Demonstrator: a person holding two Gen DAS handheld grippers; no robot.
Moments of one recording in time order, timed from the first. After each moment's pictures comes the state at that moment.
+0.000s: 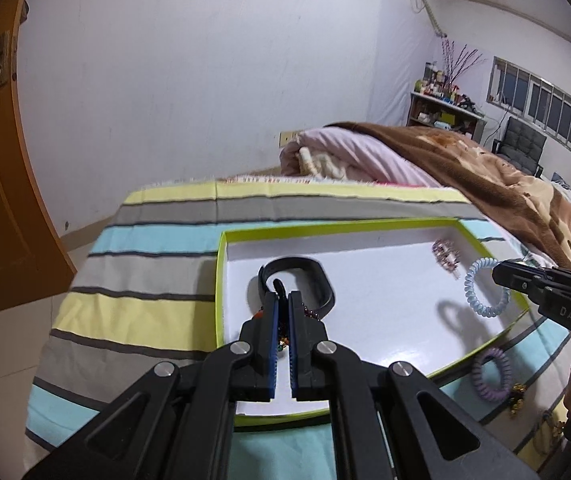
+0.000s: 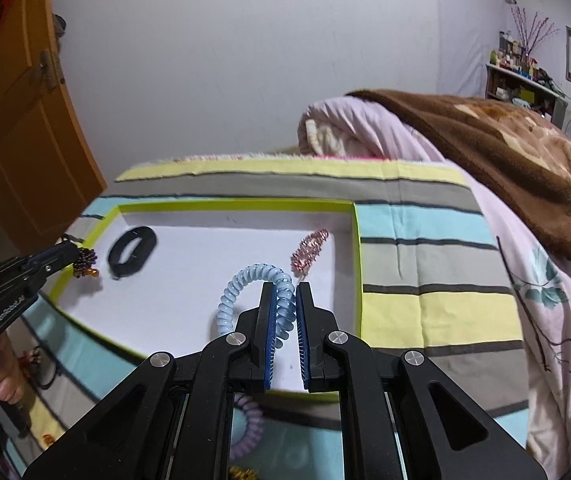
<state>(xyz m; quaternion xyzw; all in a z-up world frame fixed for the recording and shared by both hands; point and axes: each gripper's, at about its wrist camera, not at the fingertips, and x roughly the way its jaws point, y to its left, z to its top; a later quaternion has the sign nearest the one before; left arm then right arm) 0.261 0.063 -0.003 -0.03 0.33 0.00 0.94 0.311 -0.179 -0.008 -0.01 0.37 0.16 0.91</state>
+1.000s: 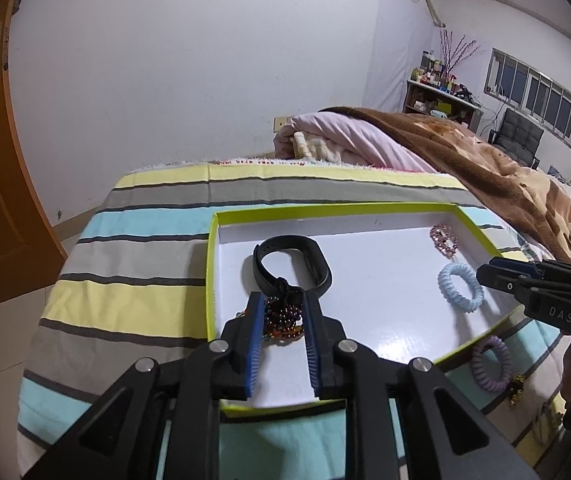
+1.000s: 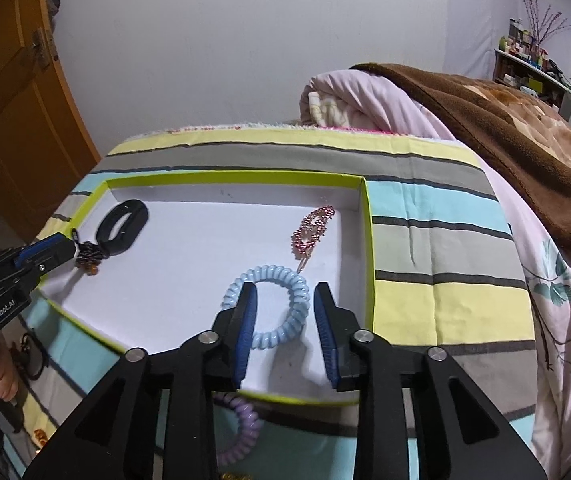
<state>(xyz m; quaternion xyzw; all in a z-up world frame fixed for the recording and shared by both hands) 0.262 0.063 -0.005 -0.03 0.35 -0.02 0.94 0.322 -0.171 -0.017 -0.03 0.41 0.17 0.90</state>
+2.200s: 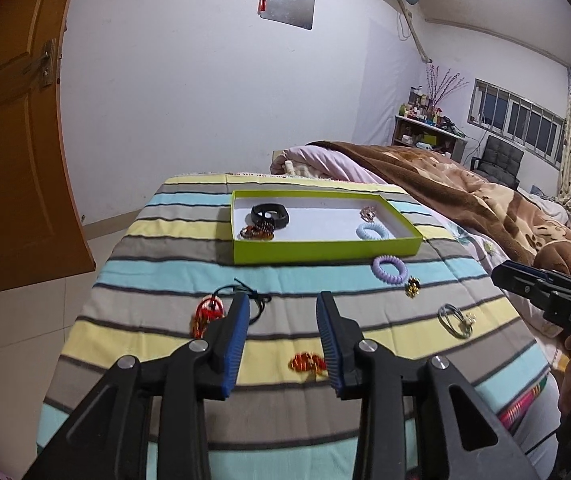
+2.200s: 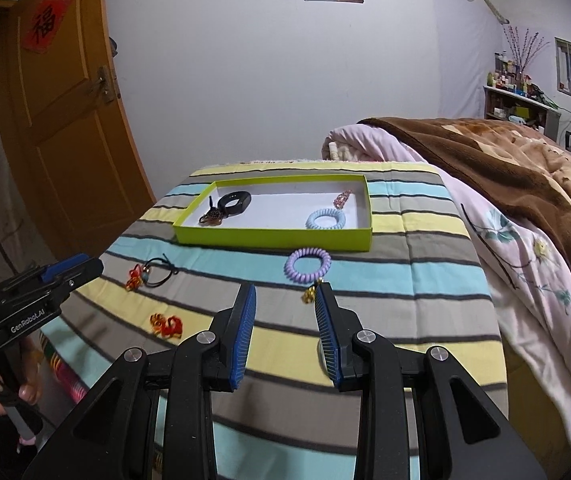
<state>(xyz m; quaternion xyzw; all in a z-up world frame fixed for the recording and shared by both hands) 0.067 0.042 0.032 -0.05 0.29 -0.01 0.96 0.109 -0.200 0.035 0.00 0.31 0.19 0.93</state>
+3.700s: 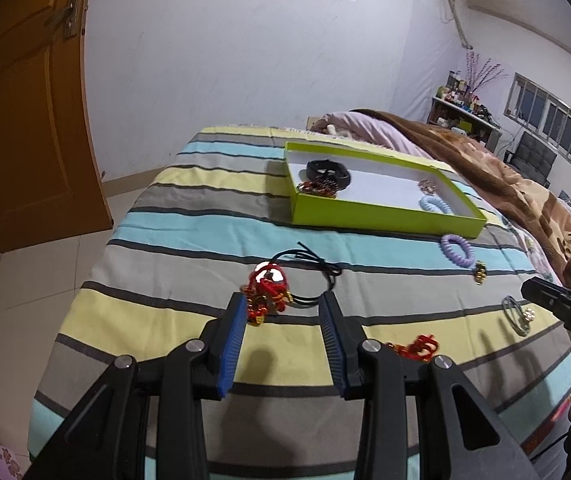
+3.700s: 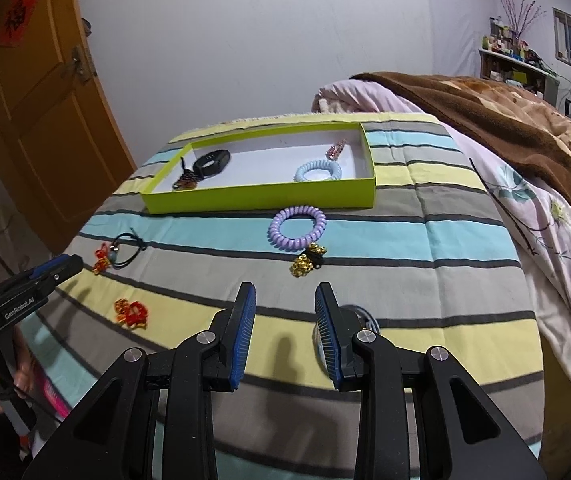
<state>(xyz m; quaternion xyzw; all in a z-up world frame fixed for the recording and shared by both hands) 0.098 0.086 -0.016 -0.08 0.35 0.04 0.93 0.150 -0.192 -0.012 0.02 0.38 0.17 0.91</state>
